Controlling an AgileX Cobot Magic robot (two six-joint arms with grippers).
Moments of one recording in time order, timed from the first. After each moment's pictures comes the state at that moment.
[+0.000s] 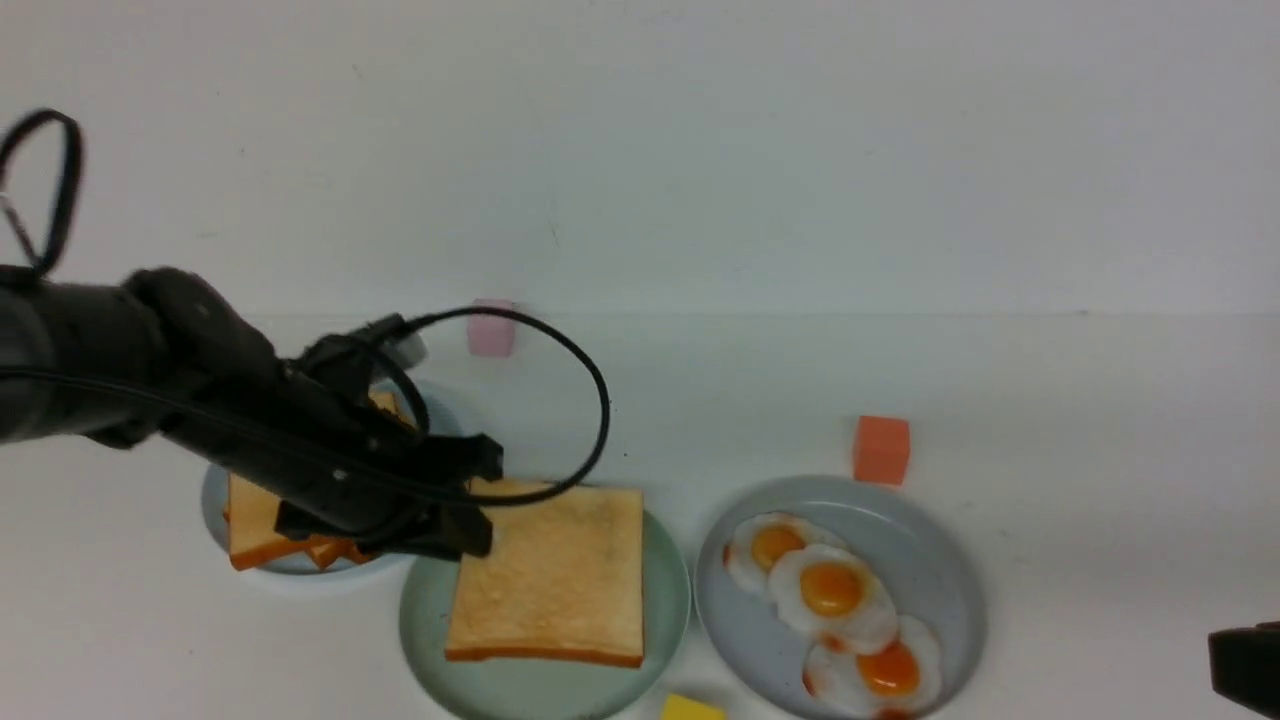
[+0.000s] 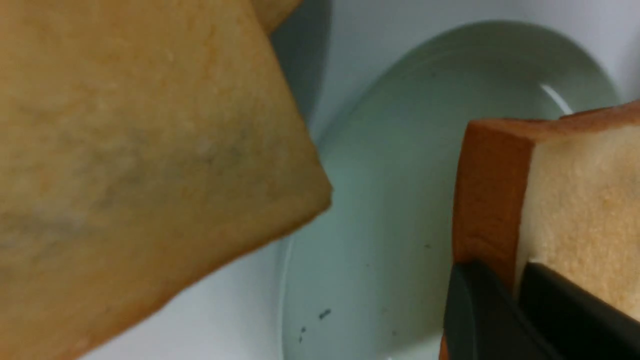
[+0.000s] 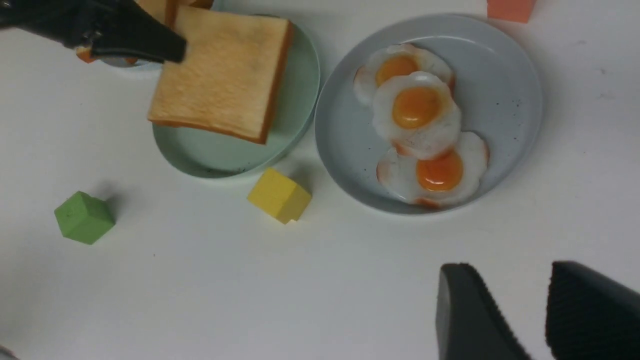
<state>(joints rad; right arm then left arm) 0.20 0.64 -0.68 0.43 0.89 -0.13 -0.19 1.80 -1.05 -0.75 0.61 0.36</state>
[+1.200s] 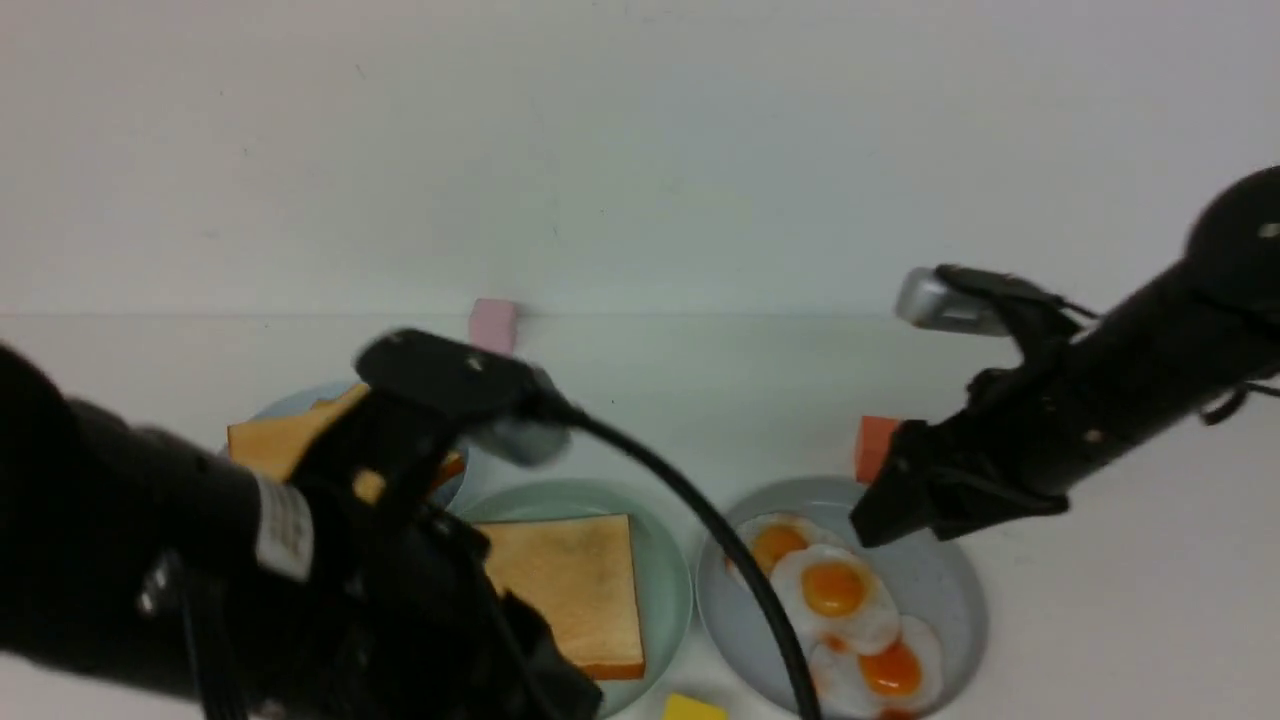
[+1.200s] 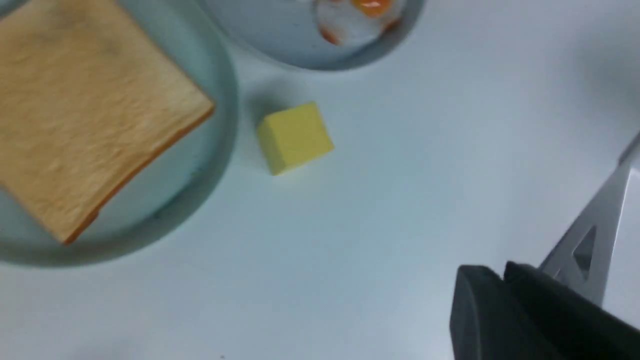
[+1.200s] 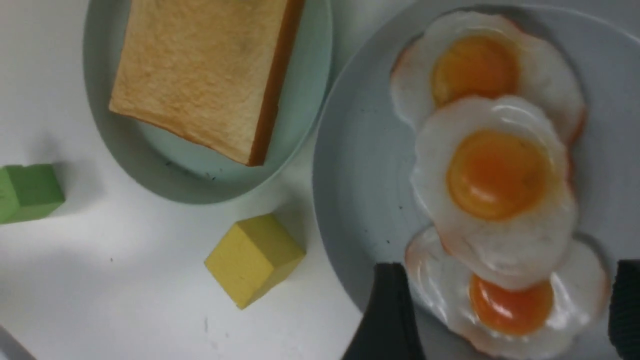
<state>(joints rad) 0.18 1.73 -1.18 0.68 0.92 -0.55 -0.76 1.15 -0.91 -0.34 0.76 0.07</state>
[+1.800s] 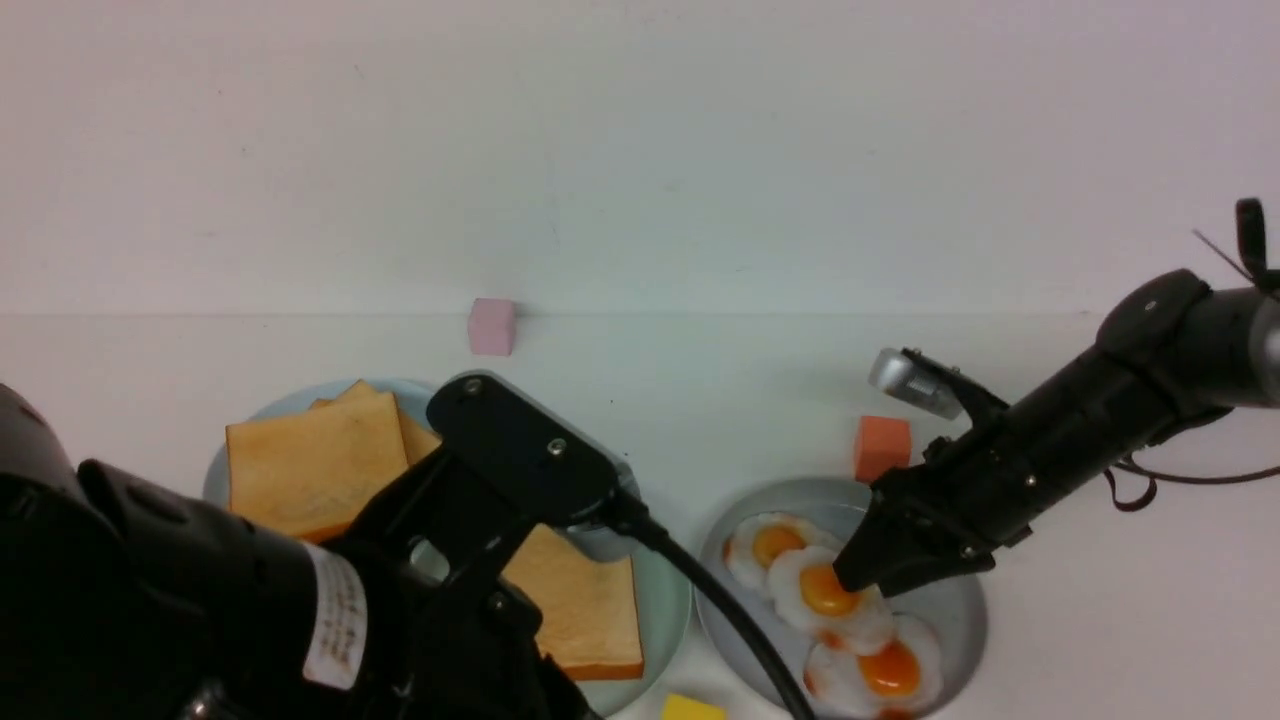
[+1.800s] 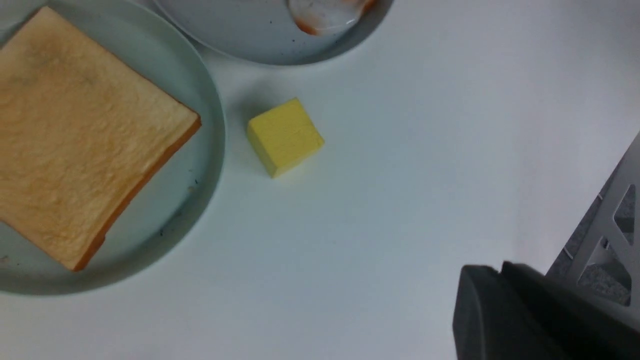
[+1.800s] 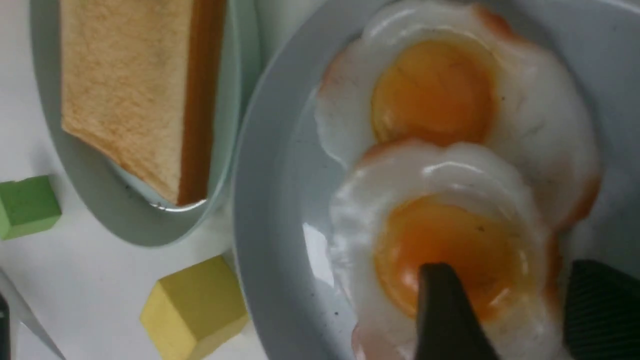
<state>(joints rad) 0.09 2.06 -1.27 0.87 0.99 -0.76 -0.89 1.15 -0.90 -0.19 0.74 -0.01</state>
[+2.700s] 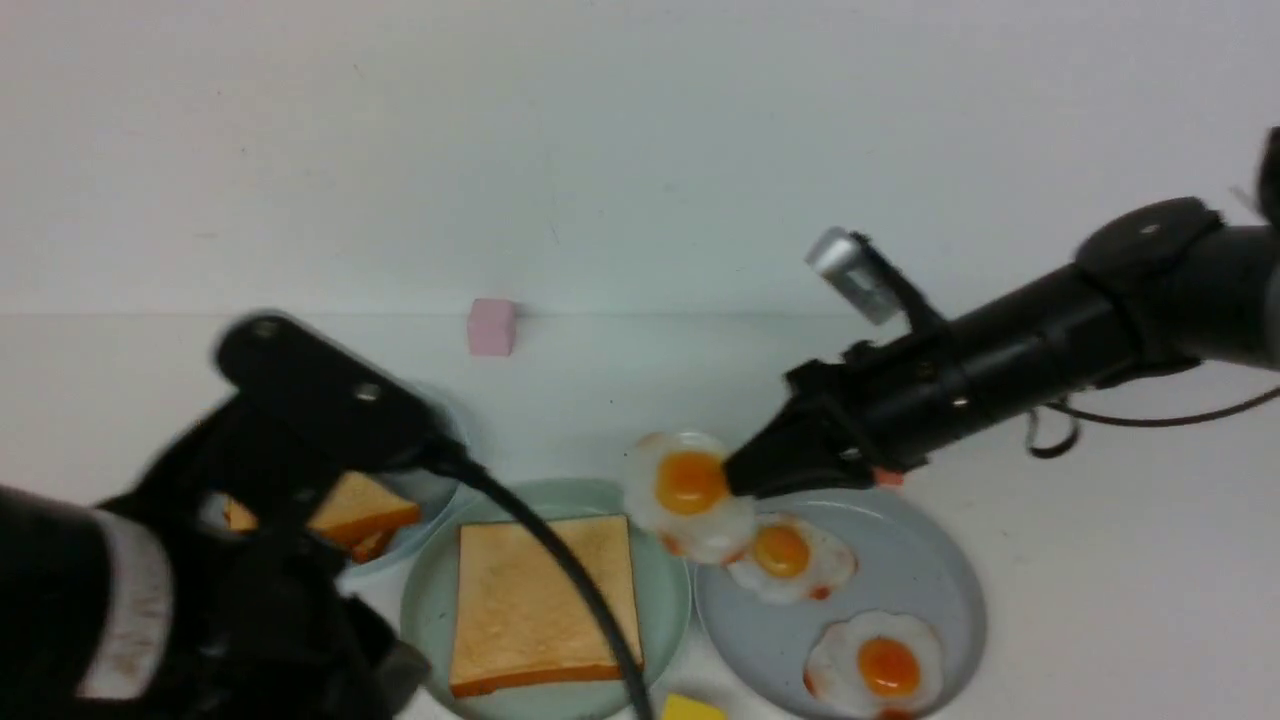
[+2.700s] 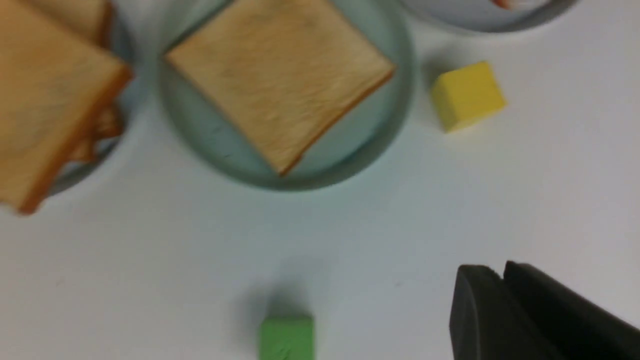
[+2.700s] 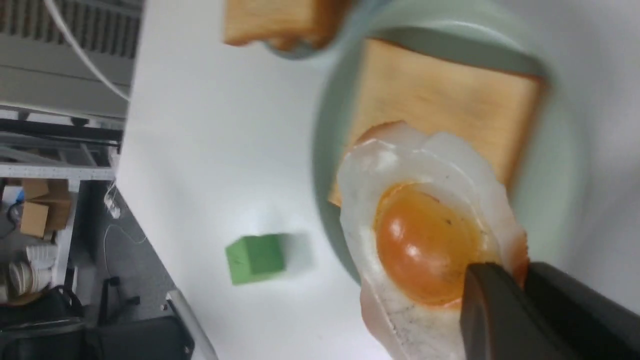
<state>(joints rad) 0.26 1.91 -1.29 1.16 0.98 -0.76 -0.89 1.00 -0.90 0.19 0.93 -0.33</state>
